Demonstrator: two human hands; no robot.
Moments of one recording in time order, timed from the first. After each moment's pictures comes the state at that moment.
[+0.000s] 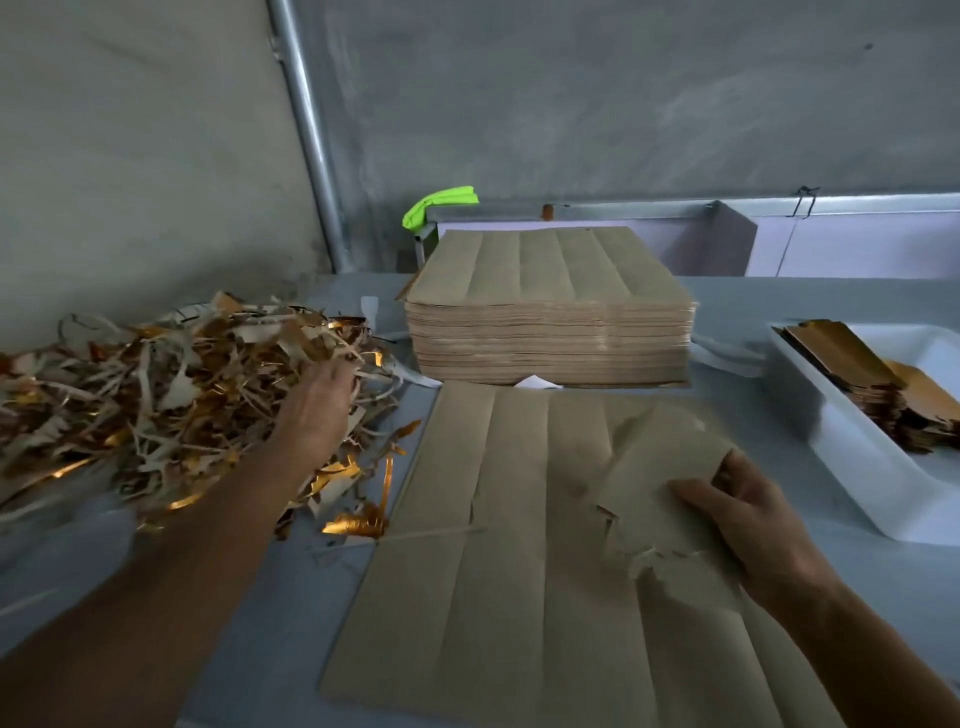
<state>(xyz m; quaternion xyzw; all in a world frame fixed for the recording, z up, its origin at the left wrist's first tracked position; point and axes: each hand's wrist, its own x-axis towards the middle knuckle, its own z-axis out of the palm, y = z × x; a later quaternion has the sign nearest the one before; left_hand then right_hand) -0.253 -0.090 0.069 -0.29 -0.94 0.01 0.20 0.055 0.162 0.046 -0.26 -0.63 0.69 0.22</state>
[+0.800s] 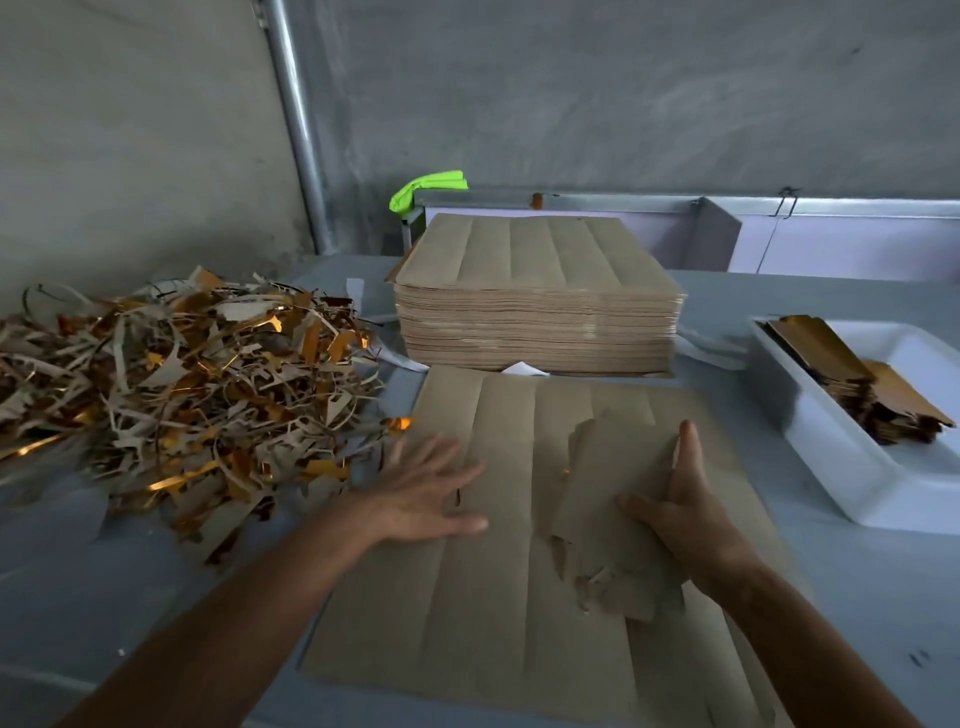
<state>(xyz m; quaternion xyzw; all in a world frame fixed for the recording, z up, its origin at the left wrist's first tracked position) -0.178 -0.048 0.006 -0.47 -0.88 0.06 -0.10 0.033 0.155 0.020 -0.26 -0.70 0.64 0.20</state>
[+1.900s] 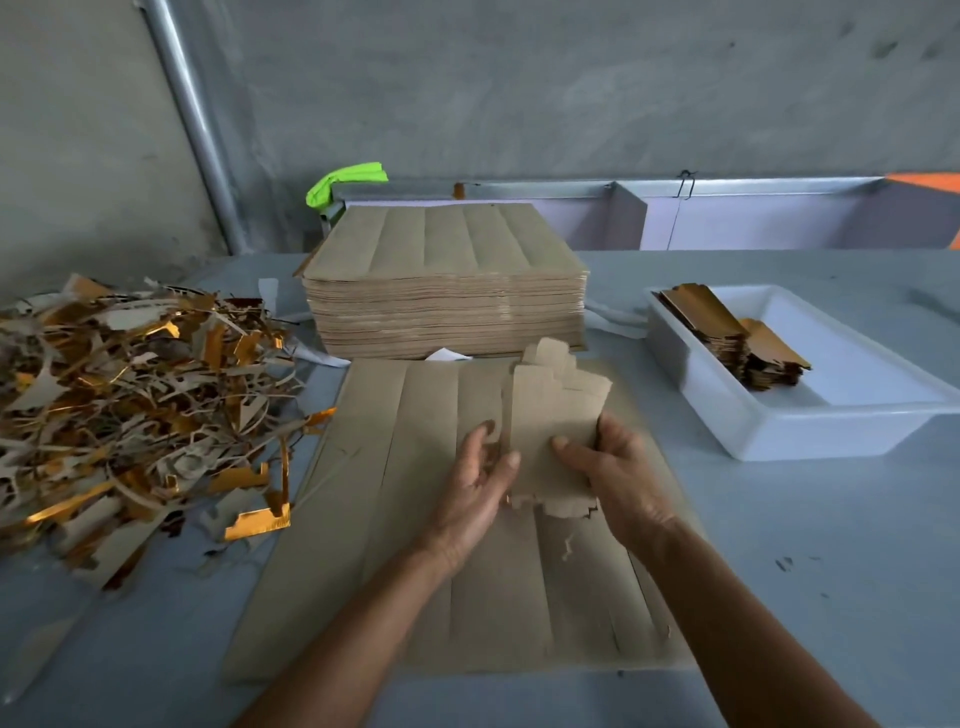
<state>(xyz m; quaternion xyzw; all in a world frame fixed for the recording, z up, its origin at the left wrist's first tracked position) -0.055 0.037 -0.004 -0.33 -0.64 -0.64 -0.25 0.052 0.144 0.033 -0.21 -0.63 0.69 0.30</state>
